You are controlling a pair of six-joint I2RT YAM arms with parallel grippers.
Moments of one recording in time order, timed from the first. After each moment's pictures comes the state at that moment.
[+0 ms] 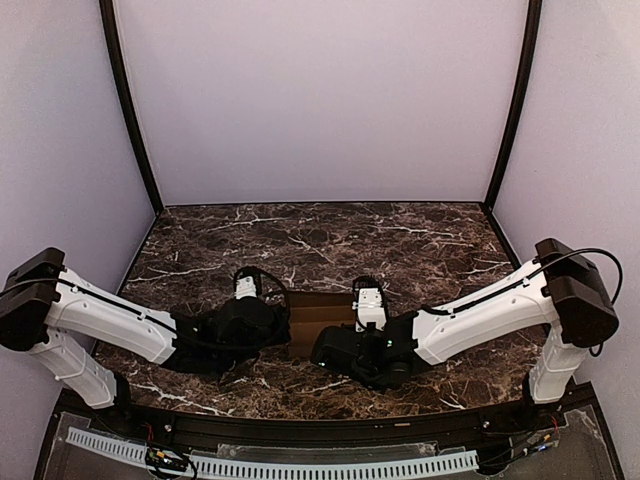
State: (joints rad) left arm -1.19 1.50 0.64 0.27 -0.61 -1.02; right arm 1.37 1.81 1.06 -0.42 1.07 1.09
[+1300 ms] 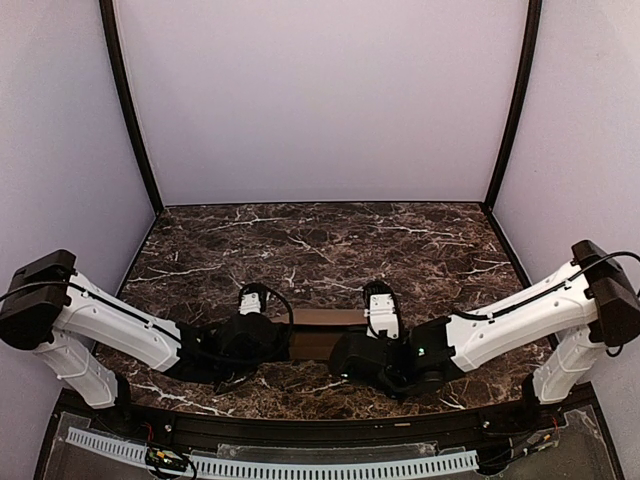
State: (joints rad) left arm -1.22 1.54 0.59 0.26 -0.56 -1.03; right arm 1.44 1.65 0.96 -0.38 0.96 1.09
